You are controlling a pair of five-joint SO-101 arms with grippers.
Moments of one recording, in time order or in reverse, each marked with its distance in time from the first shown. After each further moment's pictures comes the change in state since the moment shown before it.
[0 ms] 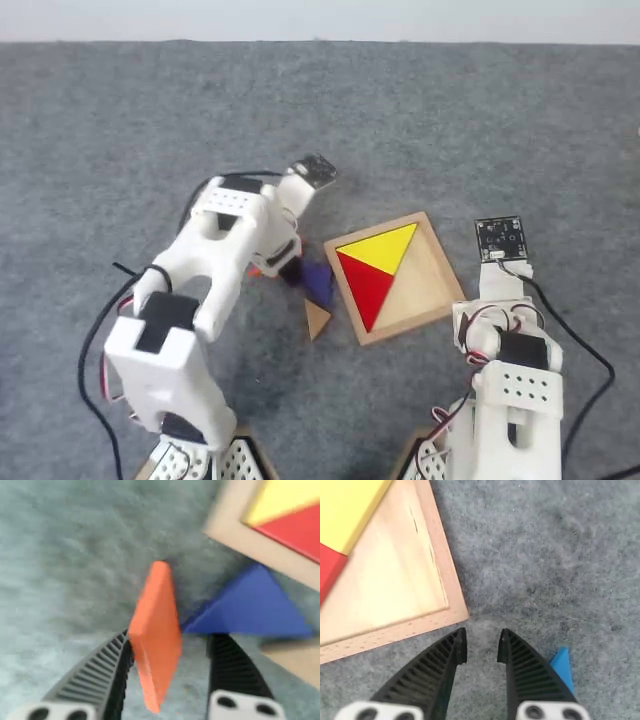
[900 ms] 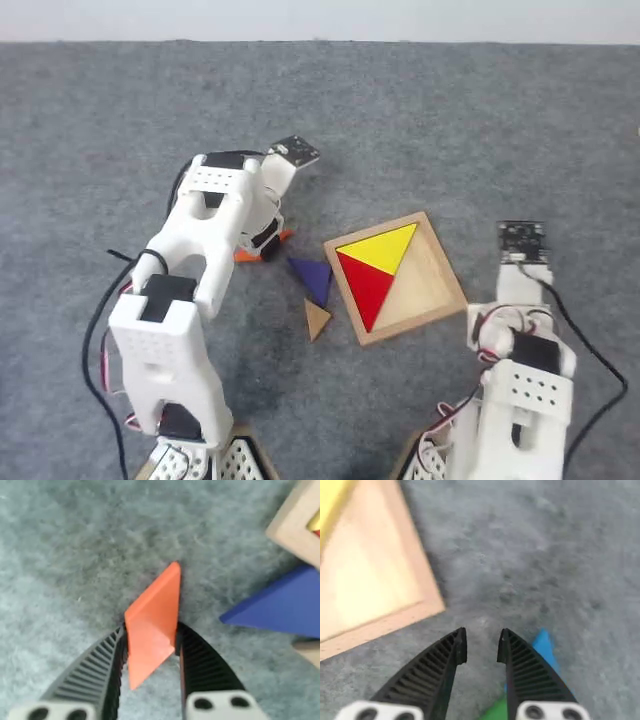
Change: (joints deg) left arm -4.2 9.1 -13.1 8.2 -0.4; right arm 6.8 -0.4 -1.2 2.6 0.1
